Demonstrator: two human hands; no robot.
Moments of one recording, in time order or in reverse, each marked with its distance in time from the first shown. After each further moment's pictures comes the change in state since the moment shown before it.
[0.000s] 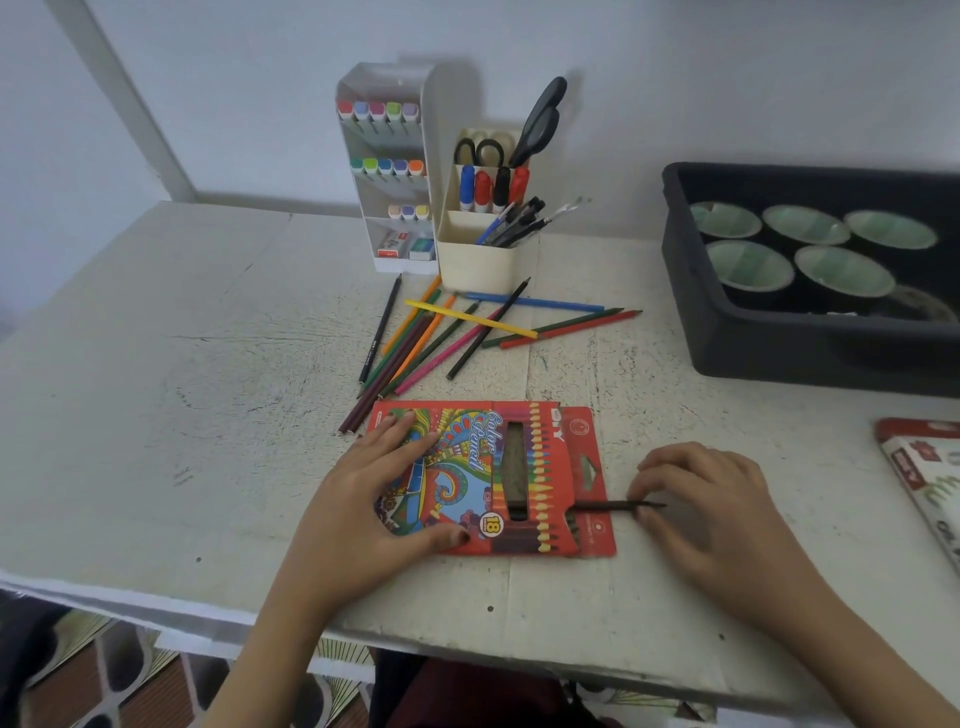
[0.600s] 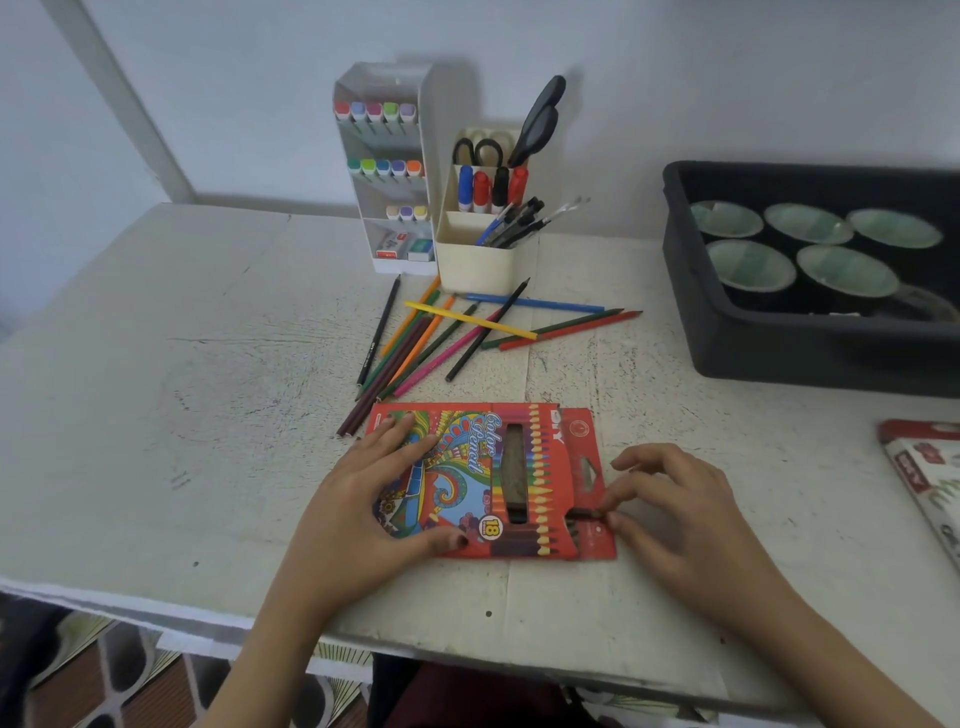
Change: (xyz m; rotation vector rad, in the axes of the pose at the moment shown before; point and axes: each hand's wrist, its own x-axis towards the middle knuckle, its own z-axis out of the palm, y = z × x) left_hand 0.001 -0.002 0.000 -0.003 -0.006 -0.016; right_hand 0.005 -0.011 0.014 0.156 -0.040 0.022
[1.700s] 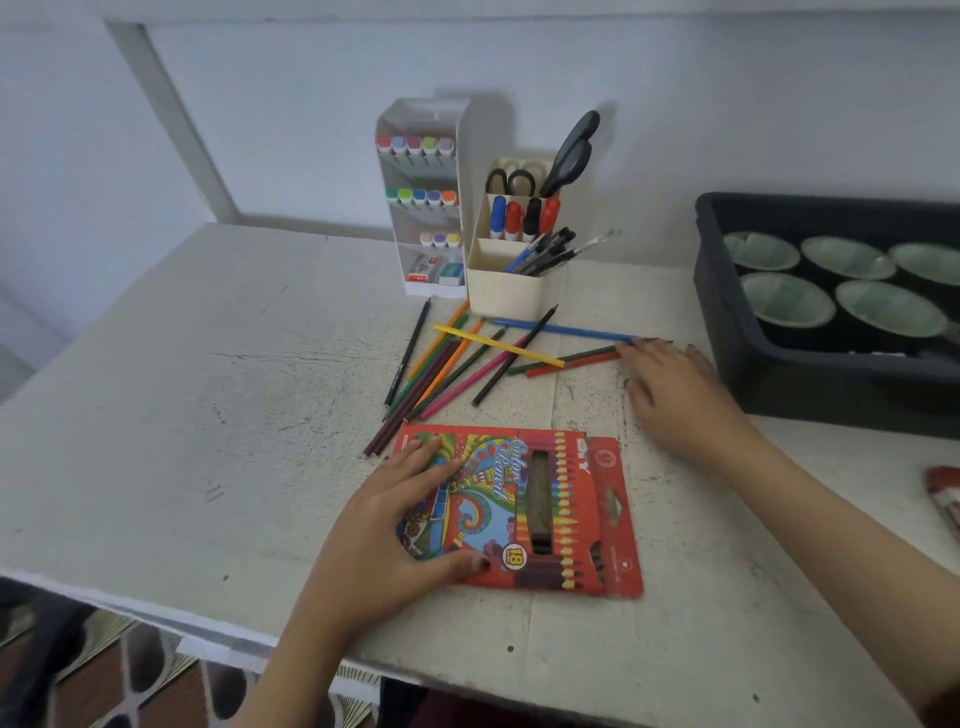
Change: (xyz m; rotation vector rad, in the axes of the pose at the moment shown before) left_hand 0.003 0.000 -0.002 0.005 0.007 0.019; right_hand 0.136 0.038 -0.009 -0.469 -0.111 0.118
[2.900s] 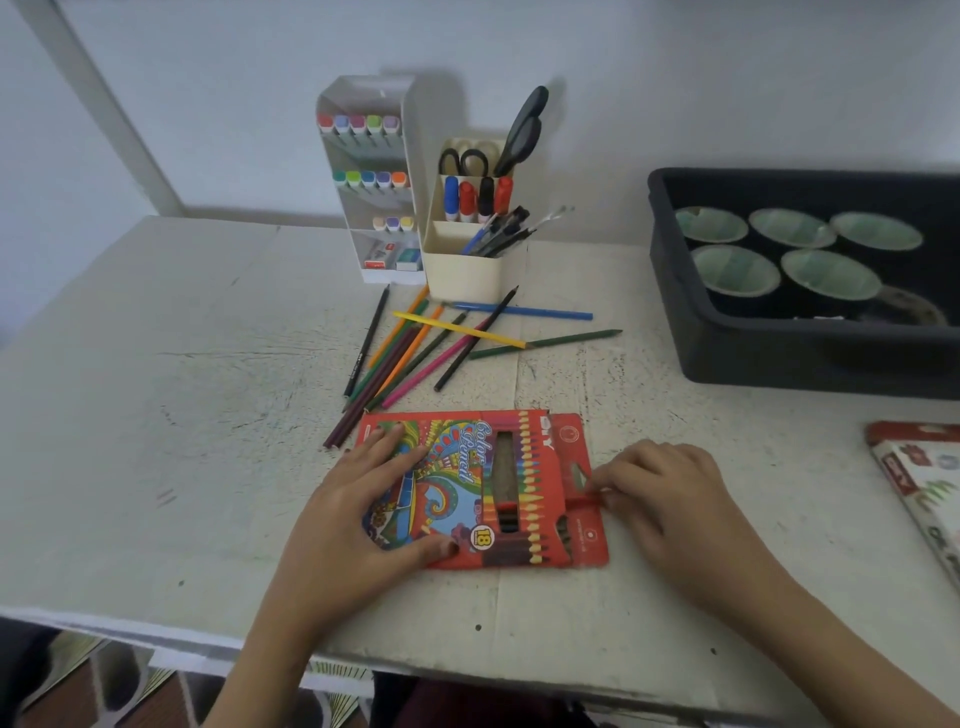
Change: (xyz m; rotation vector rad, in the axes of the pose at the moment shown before) left_hand -0.002 -0.002 0.005 -0.008 0.009 -0.027; right_hand -0.126 -0.023 0.000 0.291 0.146 -0.158
